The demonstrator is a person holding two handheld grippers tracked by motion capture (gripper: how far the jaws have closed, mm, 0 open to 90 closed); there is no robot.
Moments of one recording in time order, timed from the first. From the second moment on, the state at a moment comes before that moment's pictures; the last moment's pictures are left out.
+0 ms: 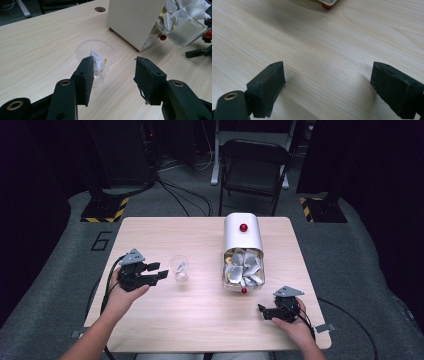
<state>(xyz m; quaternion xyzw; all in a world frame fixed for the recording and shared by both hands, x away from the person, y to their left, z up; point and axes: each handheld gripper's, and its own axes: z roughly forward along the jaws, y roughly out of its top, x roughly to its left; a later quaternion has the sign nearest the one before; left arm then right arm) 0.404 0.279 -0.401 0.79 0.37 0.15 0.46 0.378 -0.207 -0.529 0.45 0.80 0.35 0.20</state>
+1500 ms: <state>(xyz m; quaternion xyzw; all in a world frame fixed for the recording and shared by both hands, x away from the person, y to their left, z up) 0.388 0.308 -0.485 0.79 0.41 0.15 0.43 0.378 -0.207 -0.529 0.45 0.80 0.35 0.20</state>
